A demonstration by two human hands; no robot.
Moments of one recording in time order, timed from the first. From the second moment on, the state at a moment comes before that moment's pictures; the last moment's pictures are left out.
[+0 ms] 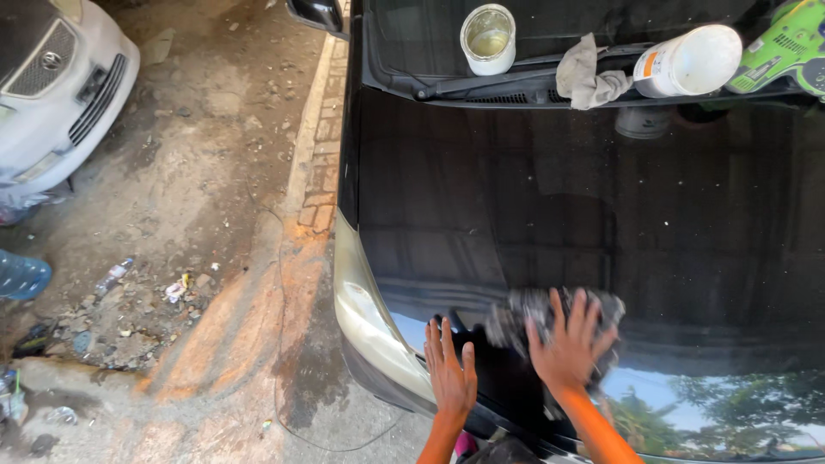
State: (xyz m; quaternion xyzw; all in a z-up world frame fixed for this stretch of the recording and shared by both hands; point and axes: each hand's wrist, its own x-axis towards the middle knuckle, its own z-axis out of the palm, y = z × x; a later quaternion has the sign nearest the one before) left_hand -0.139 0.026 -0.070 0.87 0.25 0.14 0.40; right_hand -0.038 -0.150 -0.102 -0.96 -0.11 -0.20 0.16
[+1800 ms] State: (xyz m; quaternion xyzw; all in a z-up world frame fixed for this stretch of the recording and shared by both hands) left_hand 0.052 -0.095 -0.059 0.88 -0.38 0.17 0.22; right_hand -0.070 -0.226 -0.042 -0.85 -0.02 -0.45 0.29
